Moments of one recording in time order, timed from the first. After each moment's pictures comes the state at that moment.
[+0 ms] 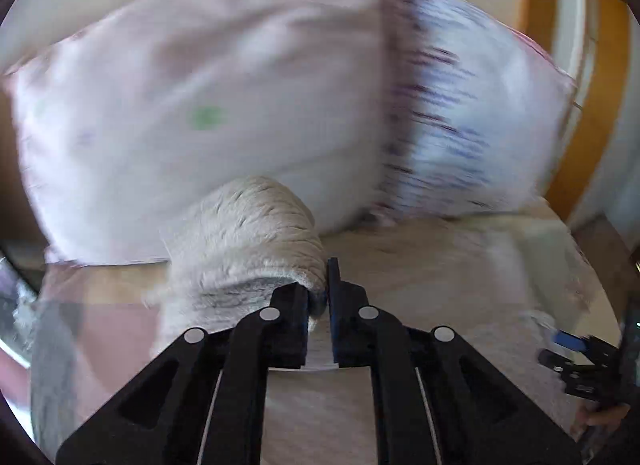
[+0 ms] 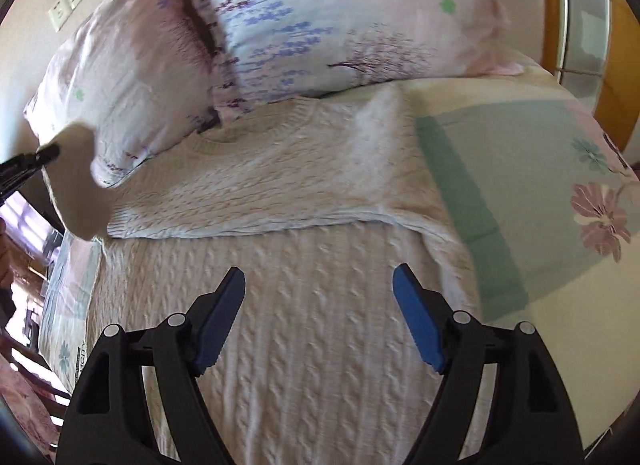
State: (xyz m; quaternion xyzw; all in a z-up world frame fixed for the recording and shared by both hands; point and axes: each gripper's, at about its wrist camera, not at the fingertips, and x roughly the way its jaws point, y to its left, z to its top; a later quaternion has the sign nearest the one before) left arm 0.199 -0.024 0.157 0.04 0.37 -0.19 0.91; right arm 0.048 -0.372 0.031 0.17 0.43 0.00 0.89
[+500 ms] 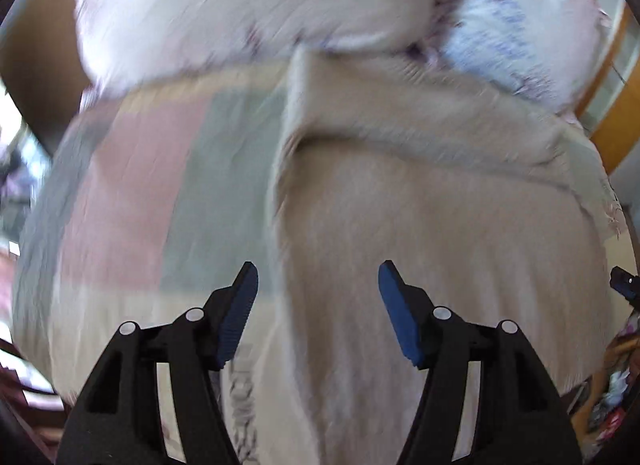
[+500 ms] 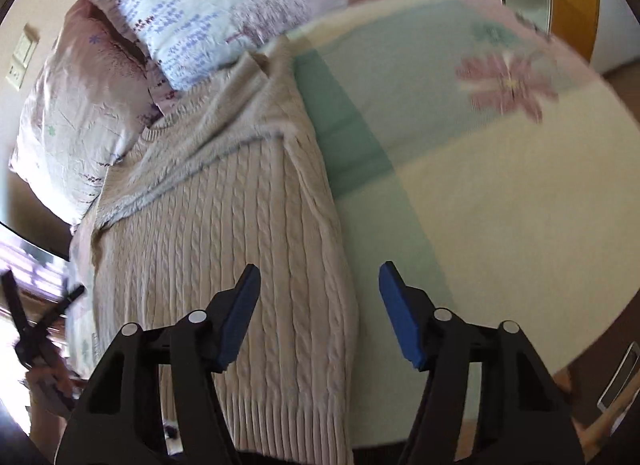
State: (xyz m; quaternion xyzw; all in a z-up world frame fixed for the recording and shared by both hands) left arm 0.096 0.073 0.047 0.00 0.52 -0.05 0.85; right arm -0.035 -0.450 0.001 0.28 0.49 -0.03 0.82
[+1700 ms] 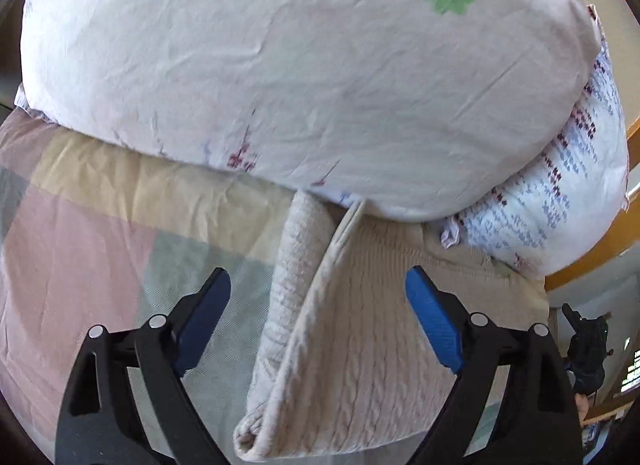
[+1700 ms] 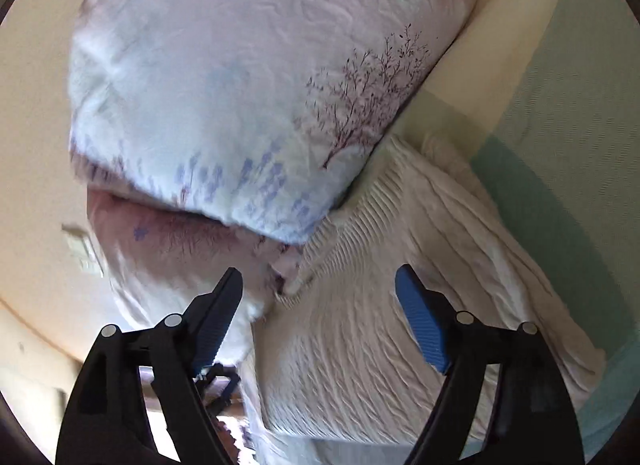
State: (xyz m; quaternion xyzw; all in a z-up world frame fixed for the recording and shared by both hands) left arm 0.304 0.094 0.068 -0.18 0.49 -0.09 0.85; right arm 0.194 -0.458 0.031 0.53 0.36 0.08 0.76
